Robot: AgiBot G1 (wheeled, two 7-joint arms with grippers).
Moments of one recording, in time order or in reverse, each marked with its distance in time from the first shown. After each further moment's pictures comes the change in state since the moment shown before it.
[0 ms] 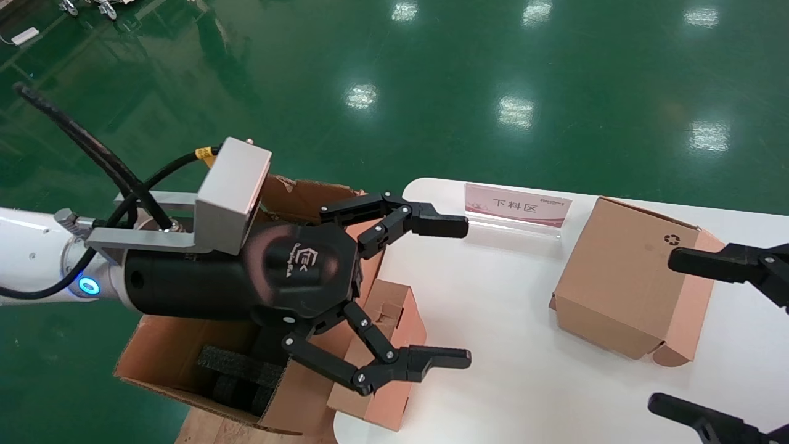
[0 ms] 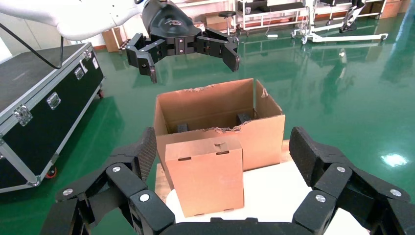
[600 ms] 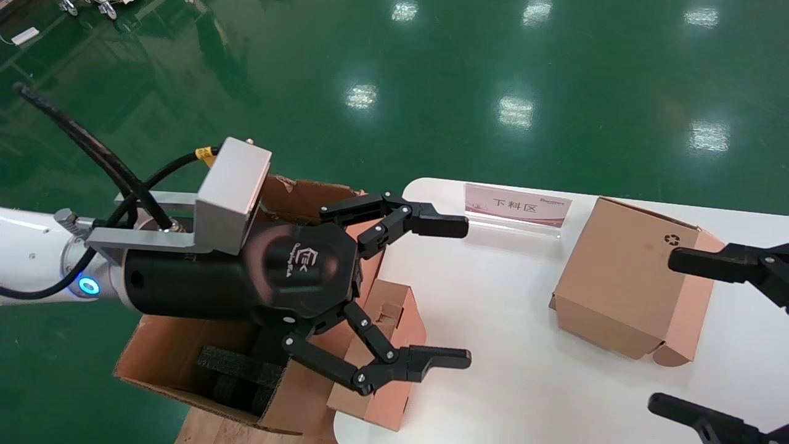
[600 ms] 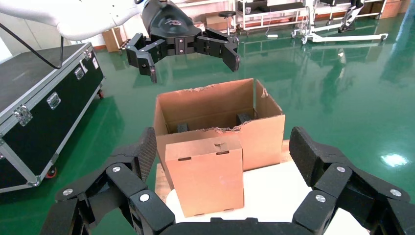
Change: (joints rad) left arm 0.000 0.000 0.000 0.000 0.000 0.000 0.000; right arm 0.000 0.000 0.000 0.000 0.000 0.000 0.000
